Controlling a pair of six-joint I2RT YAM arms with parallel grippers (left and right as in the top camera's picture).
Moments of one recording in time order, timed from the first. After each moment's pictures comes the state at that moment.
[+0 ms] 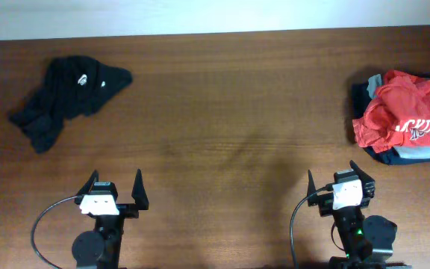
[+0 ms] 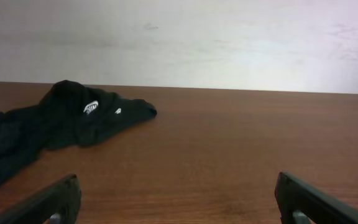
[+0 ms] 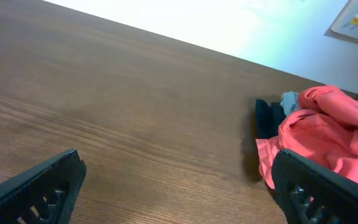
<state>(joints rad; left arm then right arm) 0.03 0.01 0.02 -0.08 0.07 -0.06 -0.12 0.01 0.09 -0.24 -0.21 -0.28</state>
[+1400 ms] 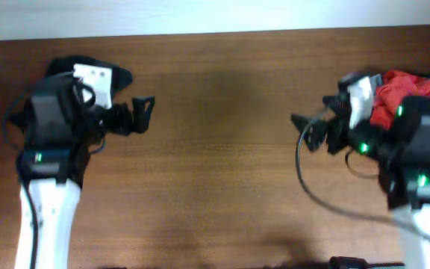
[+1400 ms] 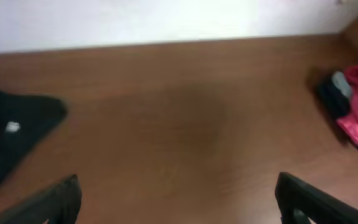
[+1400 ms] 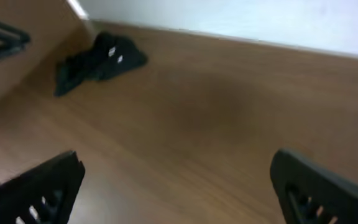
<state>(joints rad) 0.03 1.27 1.22 -0.59 0.45 0.02 -0.12 1.07 1.10 -0.57 -0.76 -0.09</state>
